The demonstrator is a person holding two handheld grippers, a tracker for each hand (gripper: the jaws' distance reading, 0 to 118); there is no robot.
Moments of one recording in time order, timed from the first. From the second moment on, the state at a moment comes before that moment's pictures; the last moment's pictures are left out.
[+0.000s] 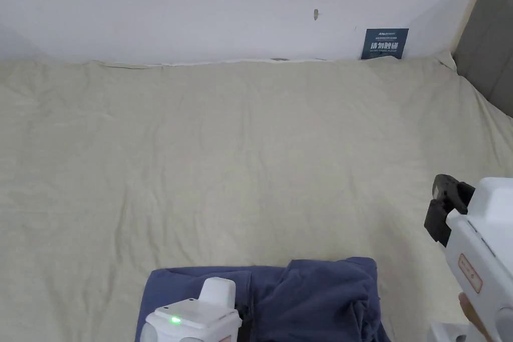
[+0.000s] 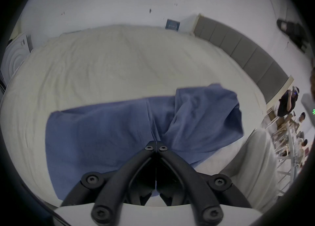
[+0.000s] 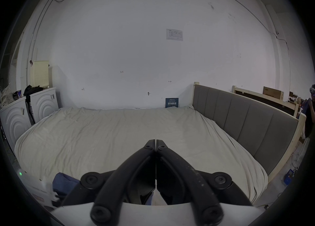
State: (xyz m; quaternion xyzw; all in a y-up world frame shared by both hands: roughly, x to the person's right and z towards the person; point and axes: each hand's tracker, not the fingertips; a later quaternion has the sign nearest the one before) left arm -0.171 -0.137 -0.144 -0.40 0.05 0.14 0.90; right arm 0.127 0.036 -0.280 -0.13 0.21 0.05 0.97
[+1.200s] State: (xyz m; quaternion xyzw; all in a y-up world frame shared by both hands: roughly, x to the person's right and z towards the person) left arm -0.332 -0.169 -0.082 -0.40 0.10 0.36 0.84; right arm 0.104 0.030 -0.281 -0.15 0.22 0.06 0.96
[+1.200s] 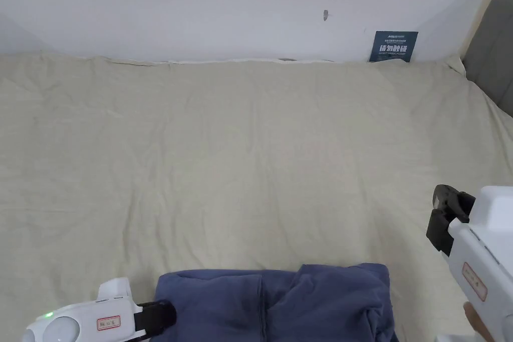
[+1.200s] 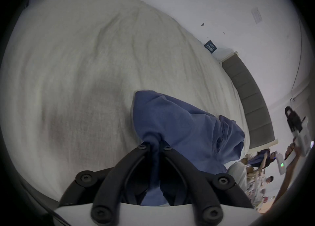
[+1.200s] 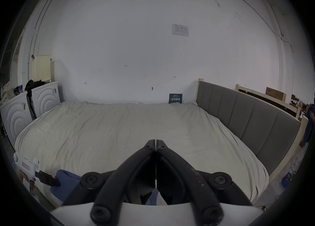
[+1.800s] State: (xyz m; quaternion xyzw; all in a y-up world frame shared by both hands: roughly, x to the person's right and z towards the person) left arm -0.357 -0.082 -0.028 -0.37 0.19 0.32 0.85; right arm 0.103 0.035 -0.279 -0.14 0.25 0.05 0.96
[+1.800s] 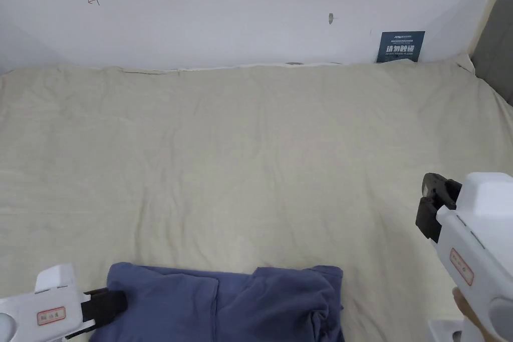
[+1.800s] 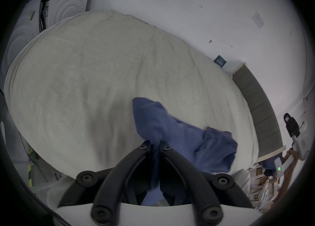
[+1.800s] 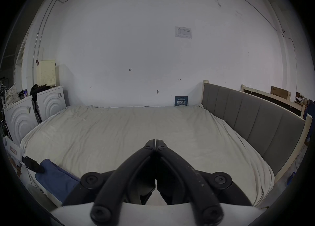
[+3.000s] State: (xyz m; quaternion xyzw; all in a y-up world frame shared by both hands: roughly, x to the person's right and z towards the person) left arm -0.135 -0.066 -0.185 -0.32 0.05 0.18 0.93; right arm 0.147 0.035 -0.273 -0.15 0.21 0.04 0.97
